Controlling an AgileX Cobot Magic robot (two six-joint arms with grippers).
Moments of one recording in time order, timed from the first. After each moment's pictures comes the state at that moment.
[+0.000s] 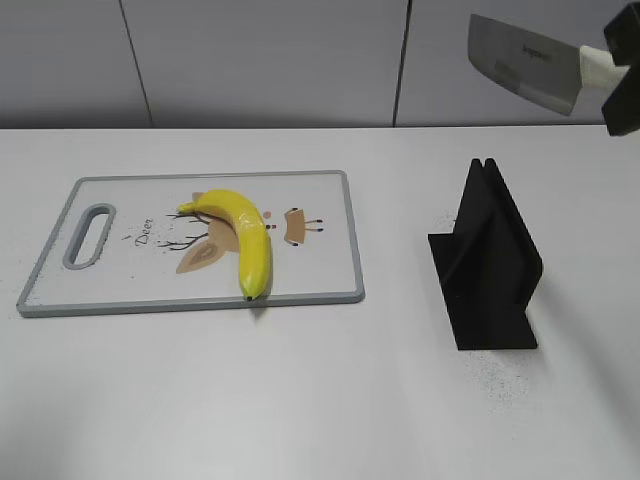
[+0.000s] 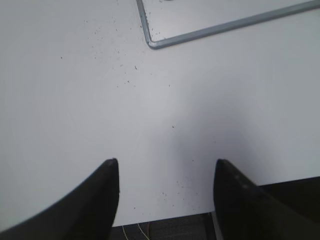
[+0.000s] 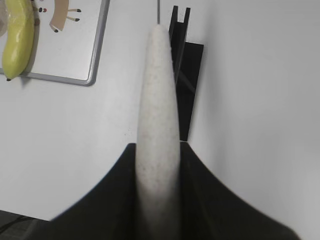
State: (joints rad) left arm -0.17 0.96 -0.89 -0.02 1.22 0.14; right arm 0.40 1.24 -1.23 0.02 1.08 0.25
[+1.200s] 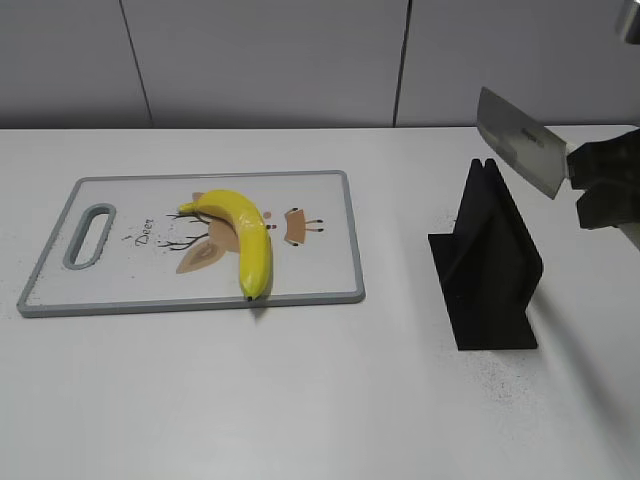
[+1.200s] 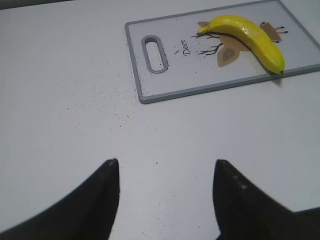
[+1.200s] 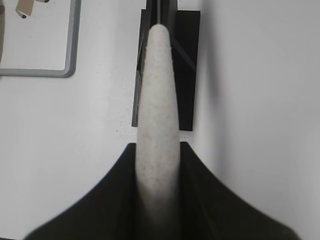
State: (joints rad) left arm -0.17 0.05 -0.52 -0.08 1.16 0.14; right arm 0.40 1.18 -0.90 -0.01 0.81 0.38
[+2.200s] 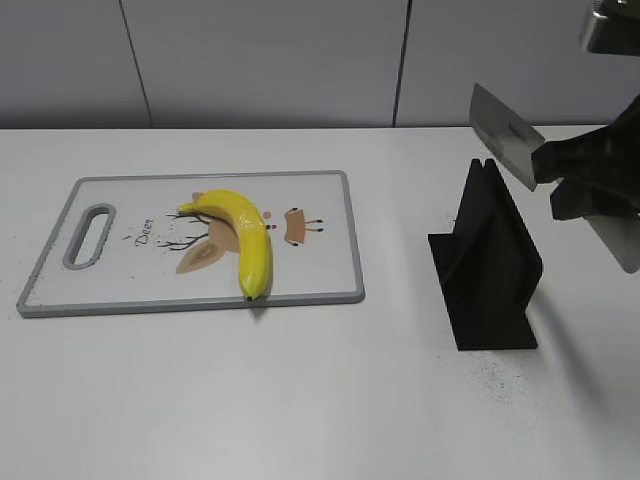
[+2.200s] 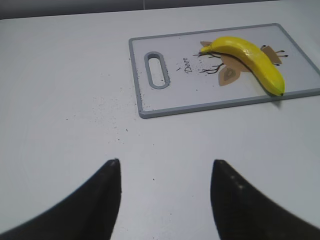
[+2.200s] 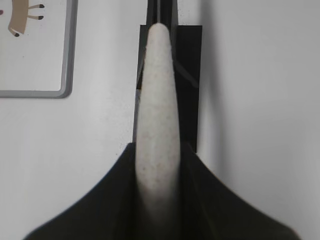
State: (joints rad) left arm -0.17 0.02 -0.49 -0.07 1.09 0.09; right arm 0.40 1.28 -0.90 -0.05 0.71 0.43
